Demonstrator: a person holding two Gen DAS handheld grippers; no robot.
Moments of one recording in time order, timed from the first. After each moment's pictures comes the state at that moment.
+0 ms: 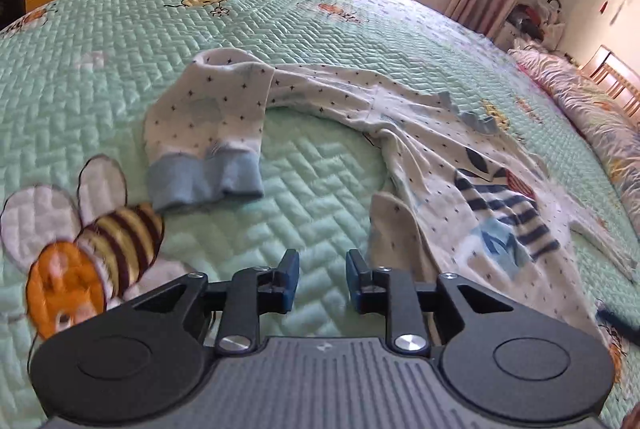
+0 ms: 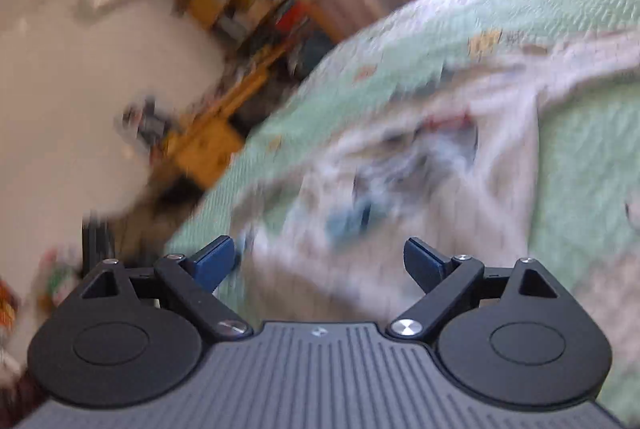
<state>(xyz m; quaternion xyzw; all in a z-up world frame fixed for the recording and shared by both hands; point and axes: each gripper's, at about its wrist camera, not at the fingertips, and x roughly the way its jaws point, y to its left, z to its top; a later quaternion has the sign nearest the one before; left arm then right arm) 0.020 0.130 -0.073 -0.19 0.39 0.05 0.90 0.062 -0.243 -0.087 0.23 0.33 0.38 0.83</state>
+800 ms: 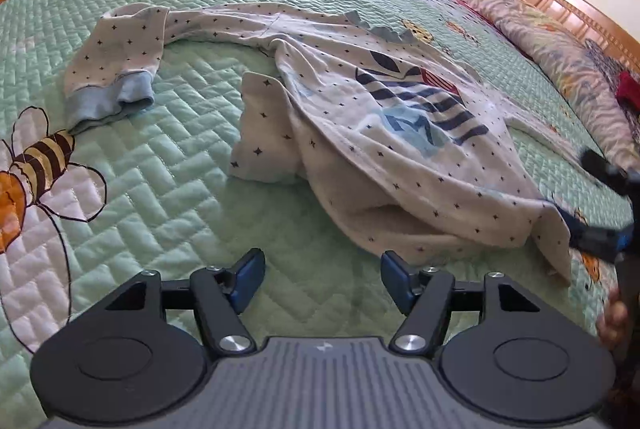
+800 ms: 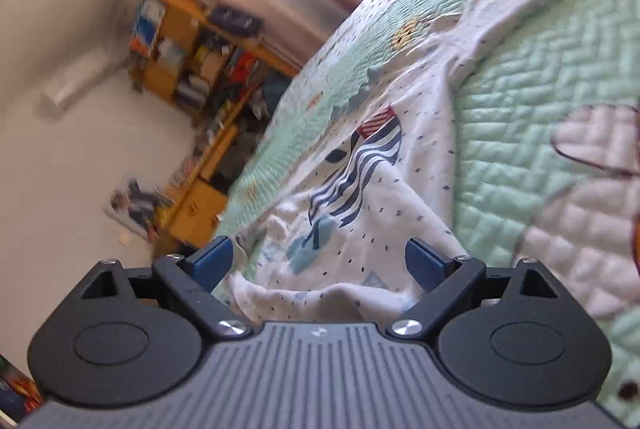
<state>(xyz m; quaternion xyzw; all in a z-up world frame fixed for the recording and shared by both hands) -0.002 0.065 -0.087 -0.15 0.43 -0.02 0.89 0.073 -0.288 -0.128 0.40 0.31 0.30 0.81</state>
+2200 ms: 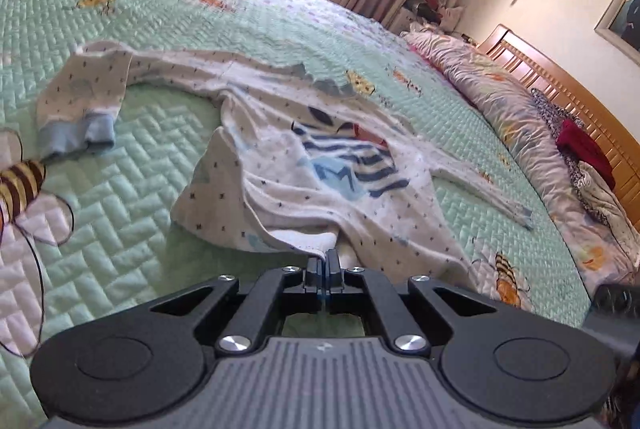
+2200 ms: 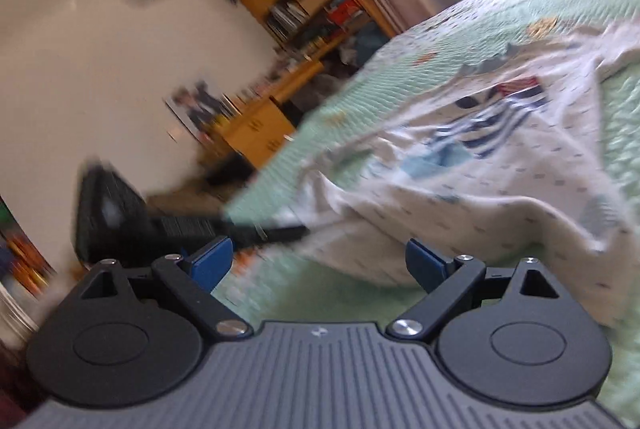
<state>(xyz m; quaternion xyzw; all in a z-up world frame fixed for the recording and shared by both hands) -0.028 0.058 -0.050 -0.21 0.36 -0.09 0.90 0.021 -0.225 -0.099 0.27 0.30 0.45 0.79</state>
